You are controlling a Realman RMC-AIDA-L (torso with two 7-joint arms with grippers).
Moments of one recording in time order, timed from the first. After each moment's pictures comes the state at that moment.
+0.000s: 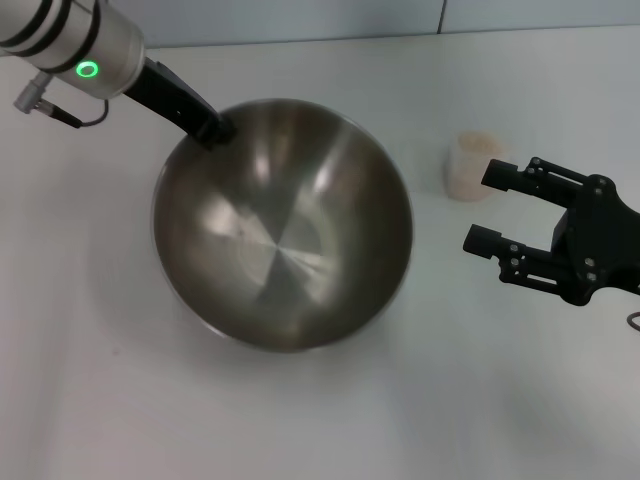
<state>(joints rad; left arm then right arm) -0.92 -2.07 1.15 1.01 2.61 1.38 -2.33 0.18 2.08 -0.99 -0.76 -1.41 -1.73 1.12</state>
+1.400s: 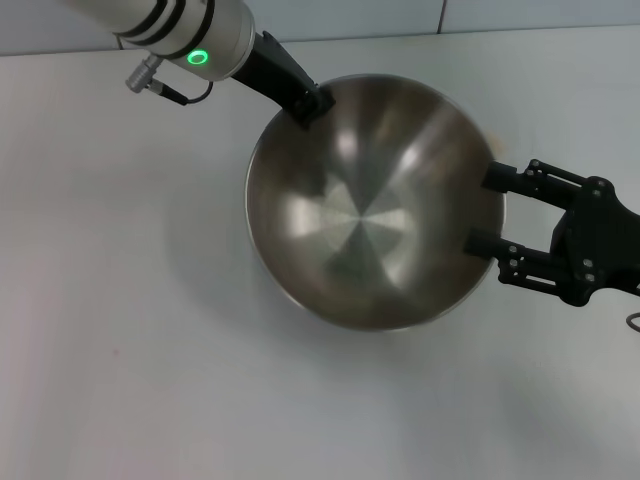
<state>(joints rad) -0.98 -2.08 1.36 0.93 2.43 1.15 -2.30 0.18 2.08 -0.99 -0.76 -1.42 -1.72 1.12</state>
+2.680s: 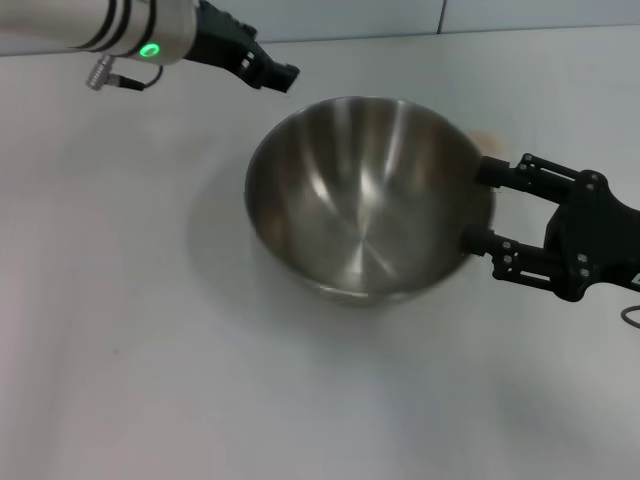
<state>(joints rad) -0.89 -2.07 1.32 0.89 2.42 0.90 -2.26 0.20 2.08 -0.99 -0.75 -1.42 -1.73 1.12</state>
